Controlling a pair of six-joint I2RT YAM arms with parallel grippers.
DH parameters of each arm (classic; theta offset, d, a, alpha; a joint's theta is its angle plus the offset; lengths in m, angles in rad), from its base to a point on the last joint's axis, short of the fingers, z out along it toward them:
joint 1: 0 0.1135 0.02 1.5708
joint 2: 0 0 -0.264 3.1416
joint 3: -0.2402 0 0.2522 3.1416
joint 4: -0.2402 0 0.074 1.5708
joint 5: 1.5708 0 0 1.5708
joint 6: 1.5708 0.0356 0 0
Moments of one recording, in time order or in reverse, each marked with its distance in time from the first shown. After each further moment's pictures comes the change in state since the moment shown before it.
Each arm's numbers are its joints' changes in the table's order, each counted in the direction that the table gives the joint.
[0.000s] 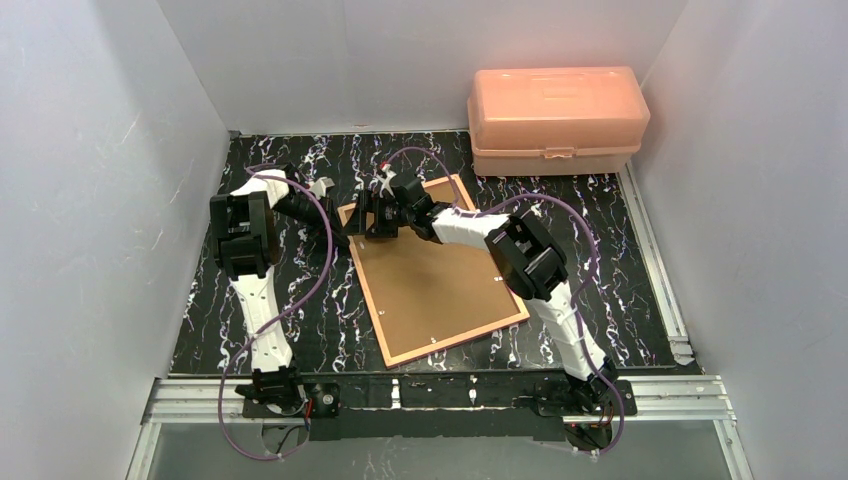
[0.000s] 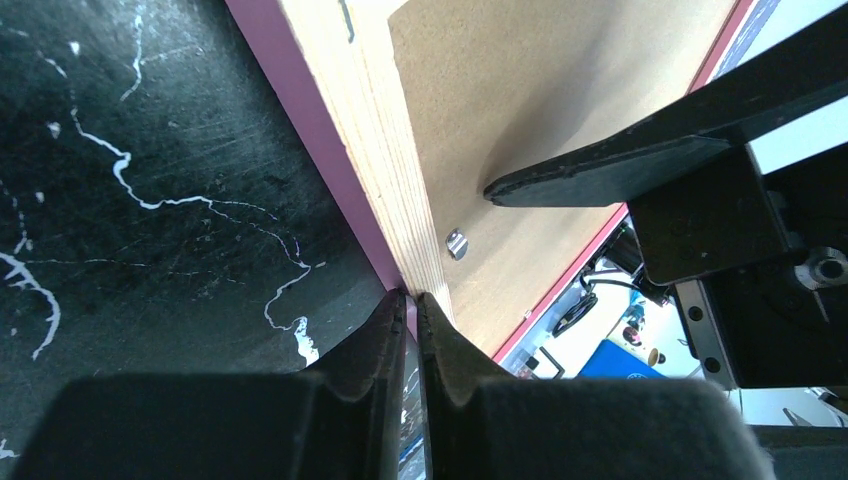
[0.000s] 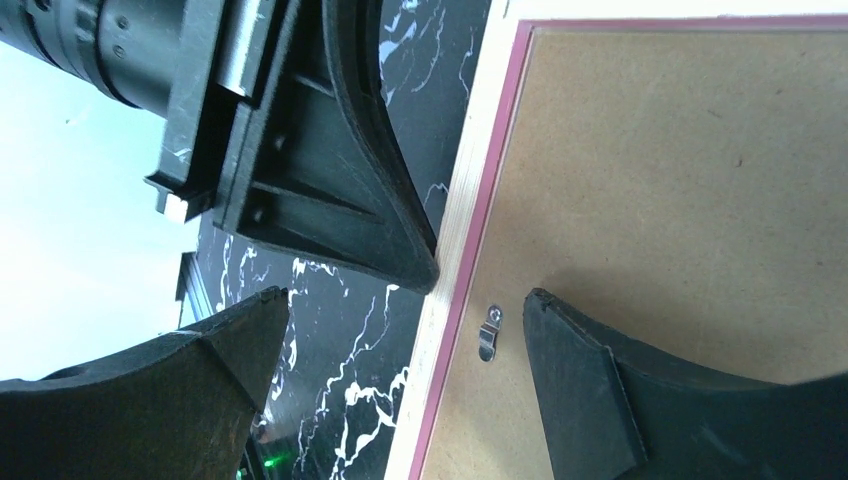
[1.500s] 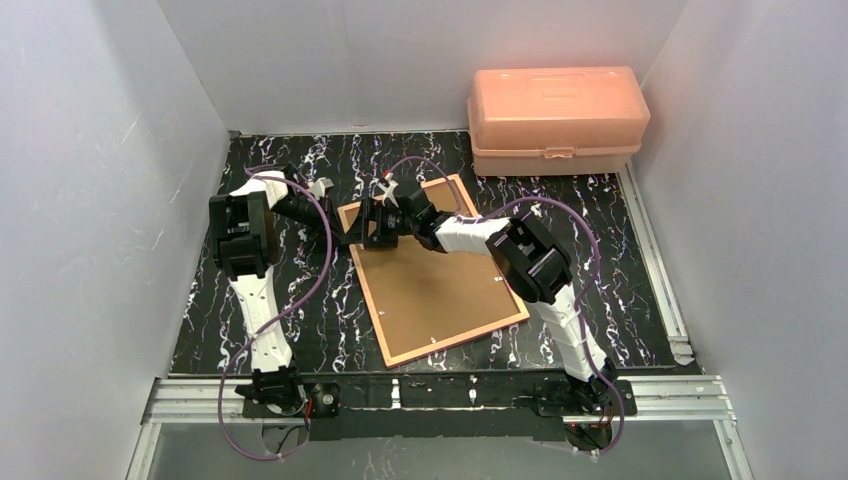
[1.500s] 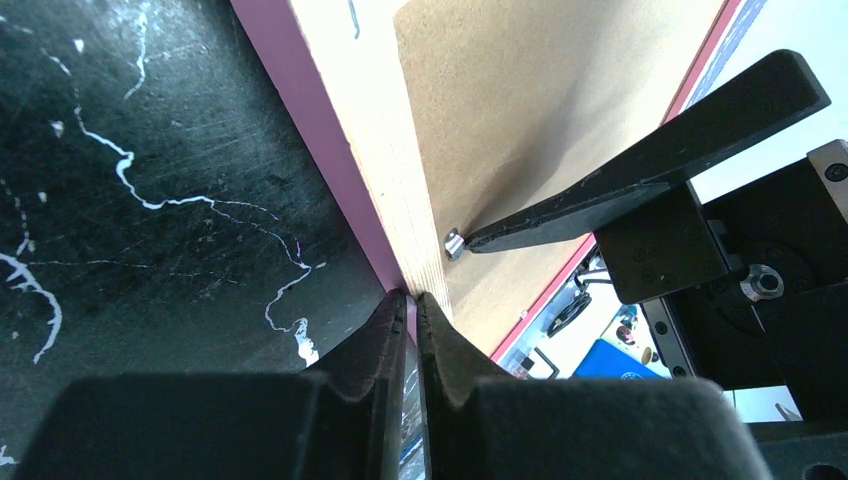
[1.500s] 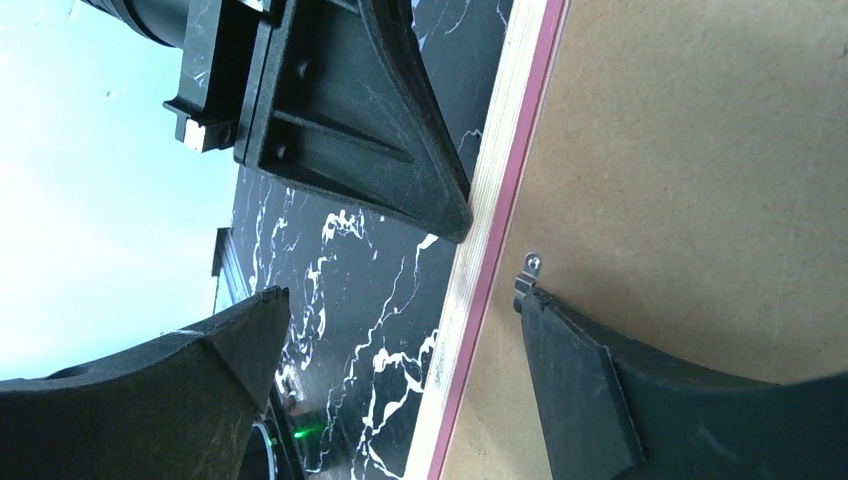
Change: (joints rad) left arm 0.006 0.001 0.014 0.015 0.019 0.000; right arm 0.019 0.037 0.119 0.105 -0.052 0.066
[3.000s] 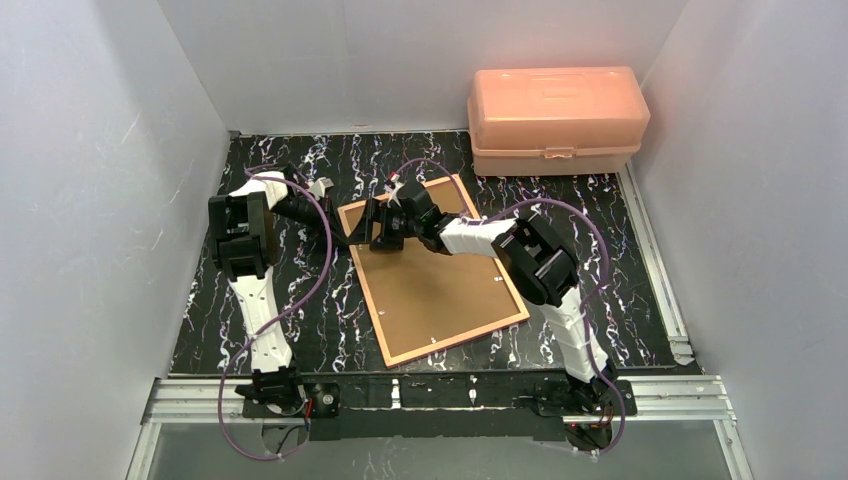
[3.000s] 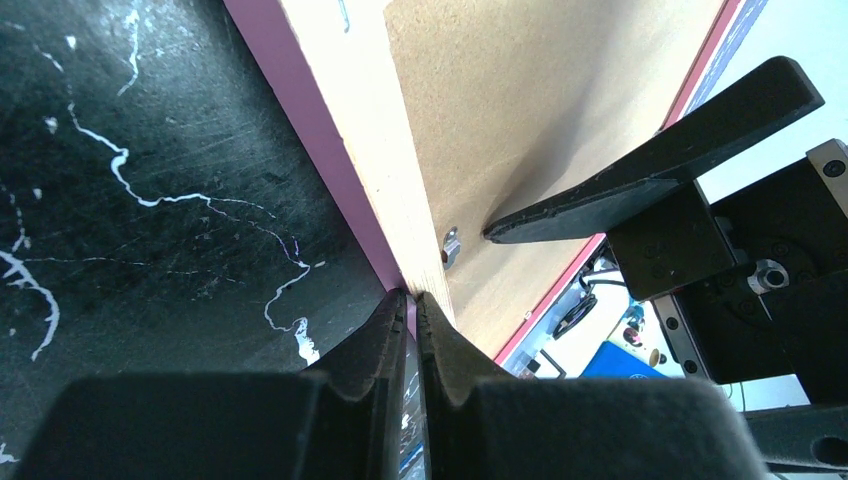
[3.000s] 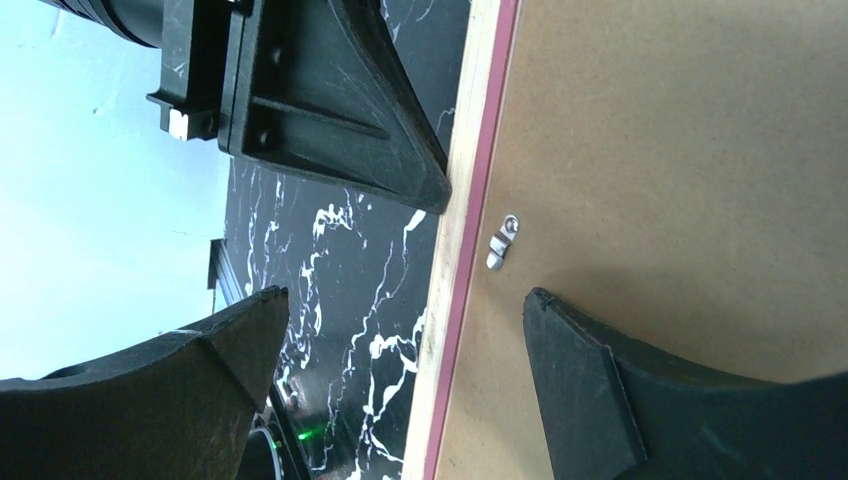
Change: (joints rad) left arm 0.000 0.011 0.015 0.015 0.000 0.007; right arm -0.002 0.068 0.086 -0.012 0.056 0.023
